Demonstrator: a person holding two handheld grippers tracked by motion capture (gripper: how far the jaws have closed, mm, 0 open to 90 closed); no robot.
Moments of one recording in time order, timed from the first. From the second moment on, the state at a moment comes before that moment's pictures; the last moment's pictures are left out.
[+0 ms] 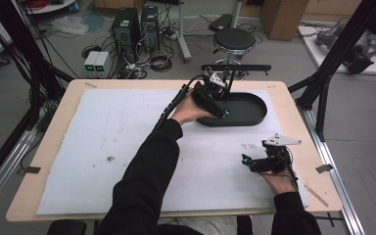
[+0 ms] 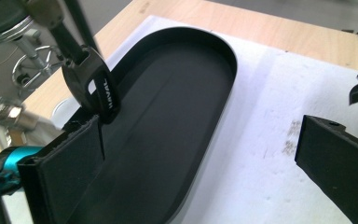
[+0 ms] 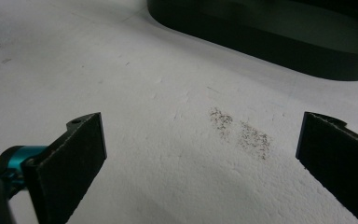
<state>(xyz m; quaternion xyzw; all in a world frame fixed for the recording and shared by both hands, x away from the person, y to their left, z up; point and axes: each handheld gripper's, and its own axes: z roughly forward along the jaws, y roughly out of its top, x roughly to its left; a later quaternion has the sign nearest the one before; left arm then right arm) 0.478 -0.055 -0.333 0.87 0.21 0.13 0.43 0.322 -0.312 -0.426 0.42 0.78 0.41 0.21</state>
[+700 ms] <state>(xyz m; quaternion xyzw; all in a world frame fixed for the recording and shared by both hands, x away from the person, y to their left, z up) 0.470 -0.012 -0.335 0.86 0.25 0.15 0.43 0.322 -0.312 -0.426 0.42 0.78 0.41 0.21</state>
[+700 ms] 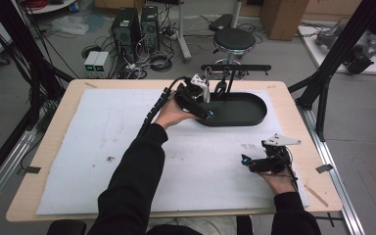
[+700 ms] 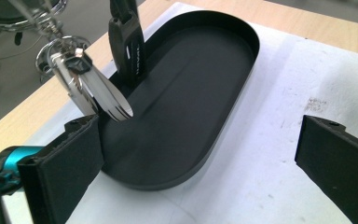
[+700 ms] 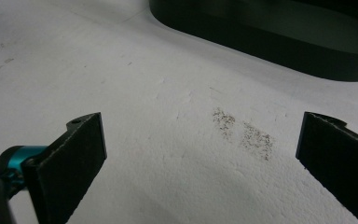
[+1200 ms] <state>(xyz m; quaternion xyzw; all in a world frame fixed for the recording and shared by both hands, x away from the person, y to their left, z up) 0.465 0.036 -0.352 0.85 0.28 0.15 0.41 0.321 -0.311 -0.426 0.42 0.78 0.41 0.21</state>
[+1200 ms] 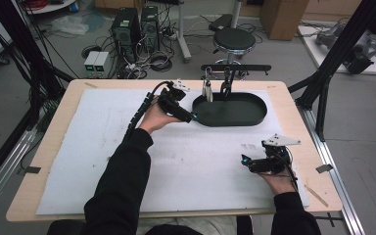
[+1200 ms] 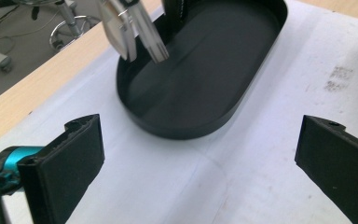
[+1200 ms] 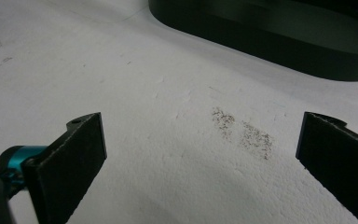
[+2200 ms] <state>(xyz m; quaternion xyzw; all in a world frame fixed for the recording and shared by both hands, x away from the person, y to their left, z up) 0.439 0.145 -0.372 0.82 0.36 0.17 0.42 0.321 -0.311 -0.428 0.42 0.79 0.40 0.21</state>
